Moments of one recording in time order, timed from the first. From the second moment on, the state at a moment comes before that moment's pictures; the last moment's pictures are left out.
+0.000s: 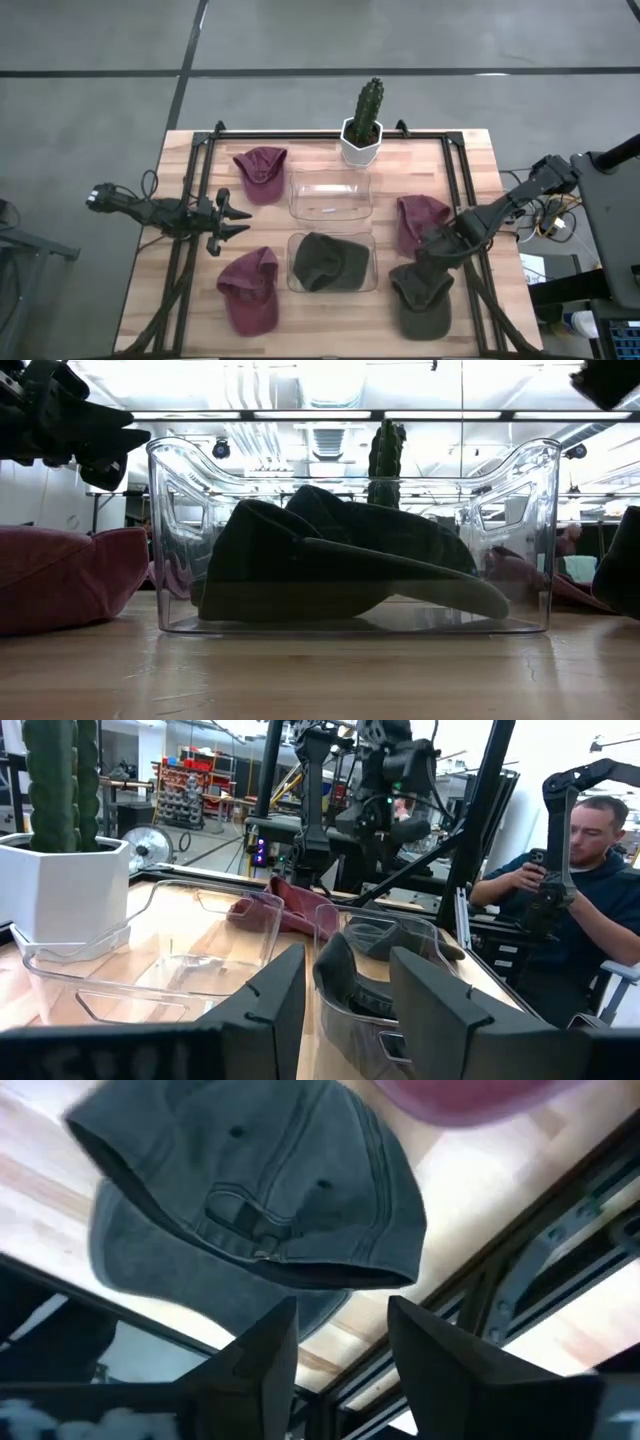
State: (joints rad) left arm -0.31 0.06 0.01 0.06 -0.30 -0.16; right arm 0.54 1.24 1.02 -1.25 -0.26 1.58
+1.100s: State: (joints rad) left arm -0.31 0.06 0.01 0.06 -0.30 -0.13; right arm 0.86 1.21 0.72 -0.75 -0.28 2.27
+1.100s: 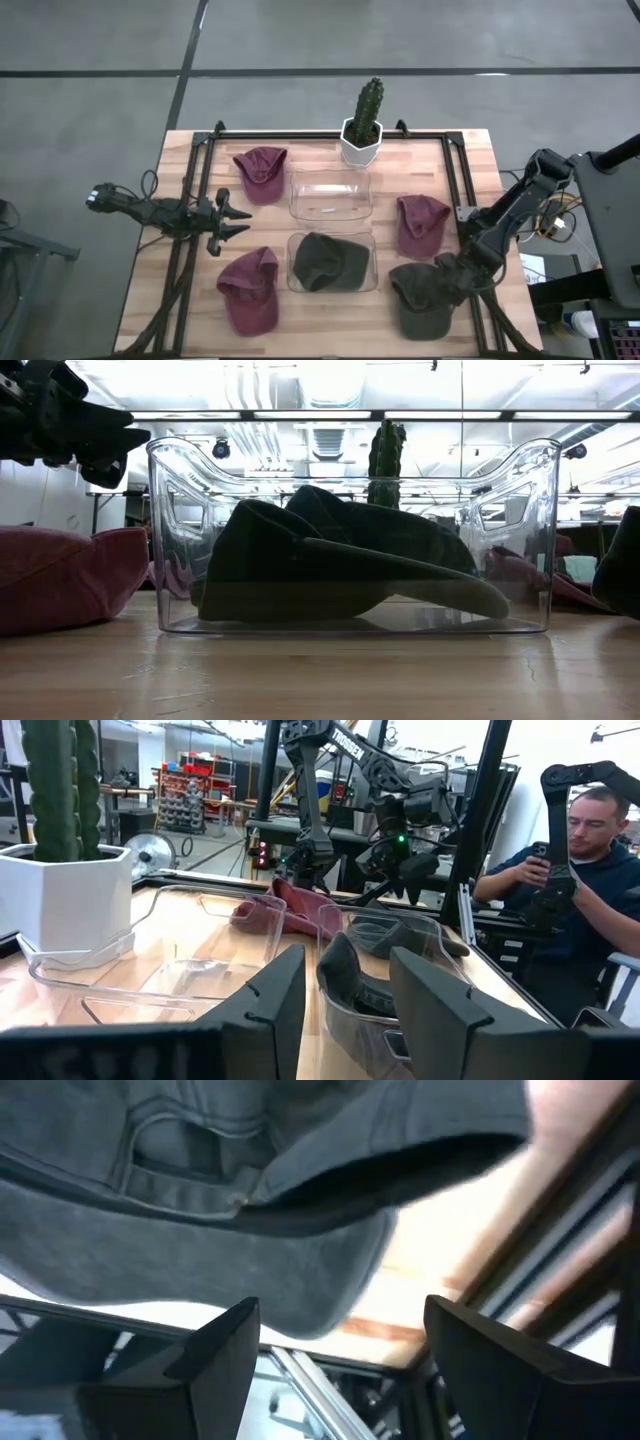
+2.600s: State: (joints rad) left arm -0.31 0.05 0.01 0.06 -0.30 -0.13; right arm 0.86 1.19 0.65 -0.44 -0.24 2.16
